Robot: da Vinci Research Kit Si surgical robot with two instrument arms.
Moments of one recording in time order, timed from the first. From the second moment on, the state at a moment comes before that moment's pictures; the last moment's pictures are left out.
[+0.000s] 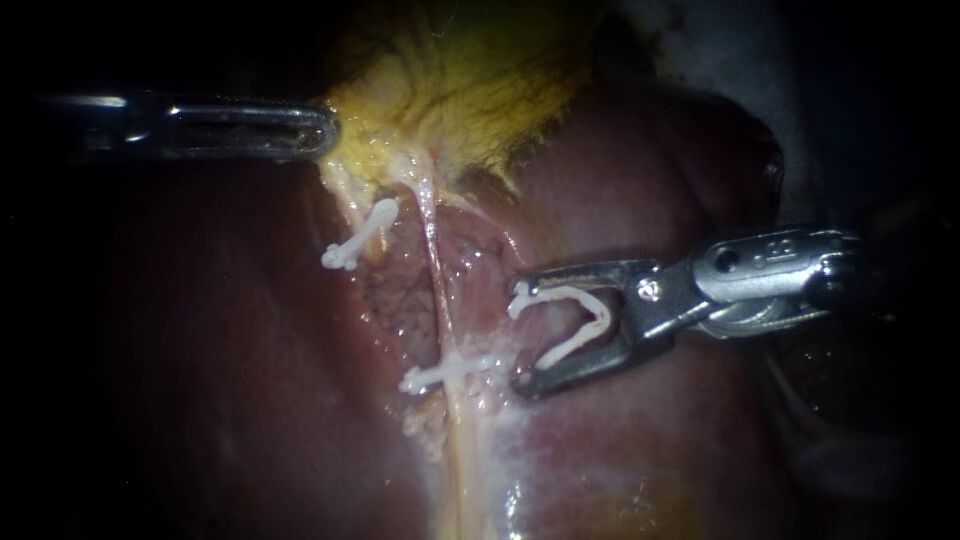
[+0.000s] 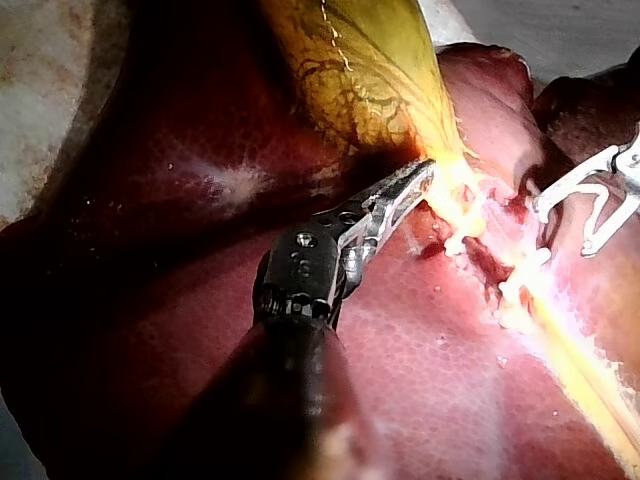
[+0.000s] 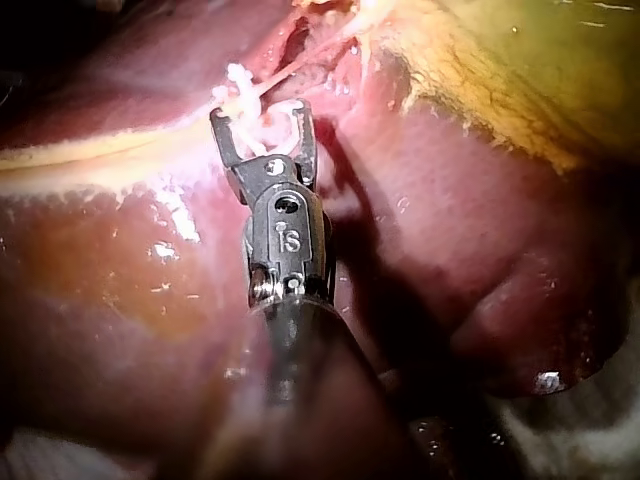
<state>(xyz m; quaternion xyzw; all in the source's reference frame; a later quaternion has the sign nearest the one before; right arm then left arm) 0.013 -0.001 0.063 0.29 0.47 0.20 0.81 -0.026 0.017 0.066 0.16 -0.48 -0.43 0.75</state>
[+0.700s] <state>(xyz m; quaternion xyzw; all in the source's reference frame) 0.018 -0.002 0.070 0.39 0.47 0.28 0.74 -0.026 0.017 0.066 0.16 -0.48 -0.43 0.75</state>
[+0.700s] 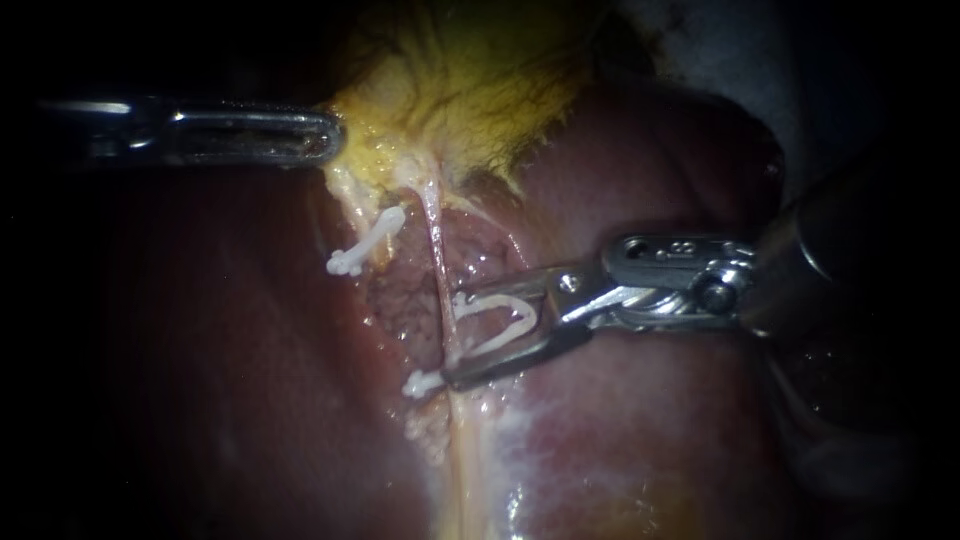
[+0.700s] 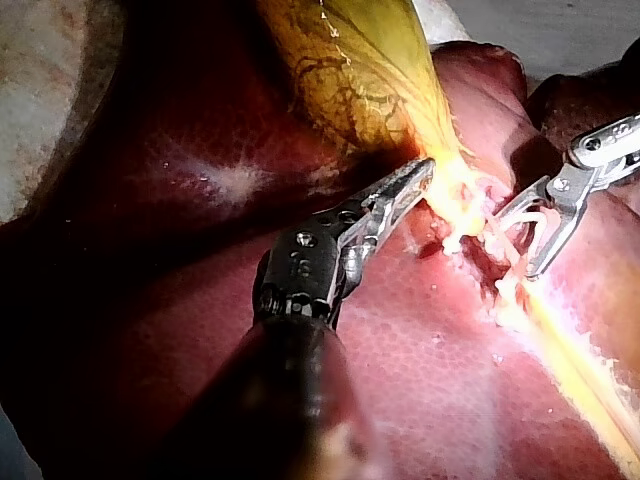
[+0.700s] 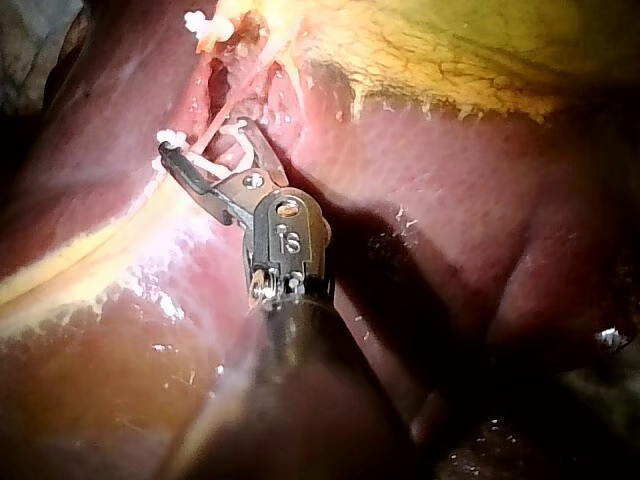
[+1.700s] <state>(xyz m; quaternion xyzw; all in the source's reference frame) 0.020 -0.003 0.067 0.50 0.52 0.27 0.64 -0.026 0.017 0.066 0.16 -0.48 -0.43 0.75</state>
